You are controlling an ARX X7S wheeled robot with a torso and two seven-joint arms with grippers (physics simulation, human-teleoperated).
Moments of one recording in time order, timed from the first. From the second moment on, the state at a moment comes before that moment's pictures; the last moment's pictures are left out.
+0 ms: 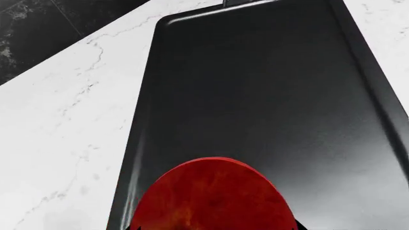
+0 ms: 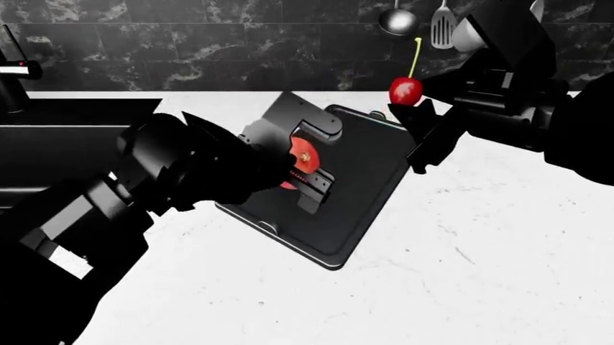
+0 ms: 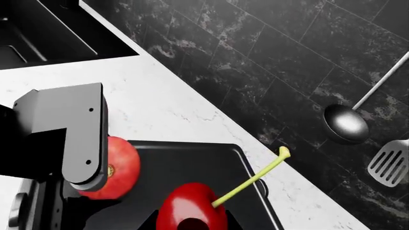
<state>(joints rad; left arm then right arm) -1.44 -0.24 1.11 -0.43 -1.20 -1.01 -0.30 1.49 0.82 -0.77 -0.19 1.10 1.08 -0.11</state>
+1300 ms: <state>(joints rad) -1.45 -0.22 1.13 -0.48 -1.18 -0.99 -0.25 1.49 0.81 -0.78 -0.17 1.09 1.06 -0.11</state>
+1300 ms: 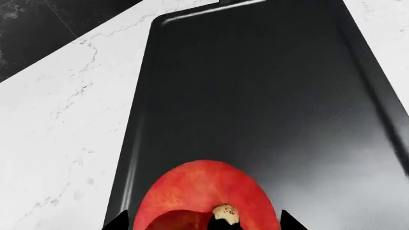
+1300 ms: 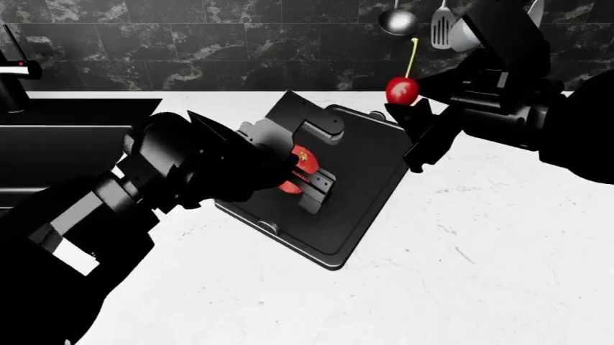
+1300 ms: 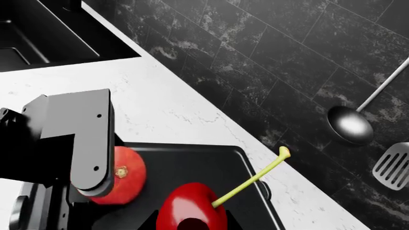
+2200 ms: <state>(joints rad) -1.45 -0.46 0.87 -0.05 -1.44 -1.00 -0.57 1.47 0.67 -0.88 0.07 0.95 0.97 -0.19</state>
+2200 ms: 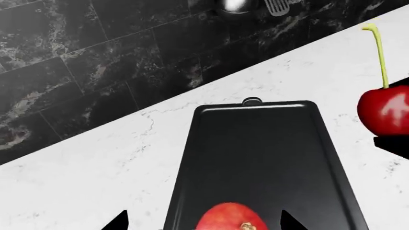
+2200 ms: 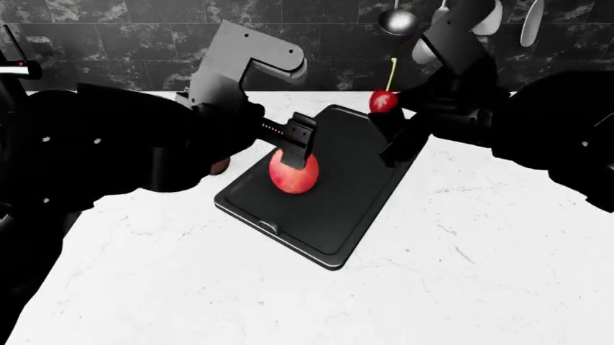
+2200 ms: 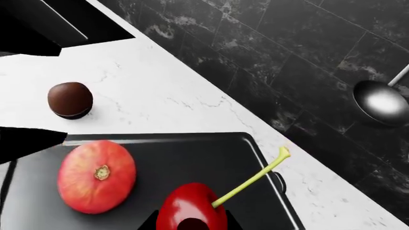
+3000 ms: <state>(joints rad) -1.45 -0.50 0.82 0.05 -1.50 -0.98 -0.66 1.42 0.47 -1.00 0.45 0.80 0.82 -0.30</state>
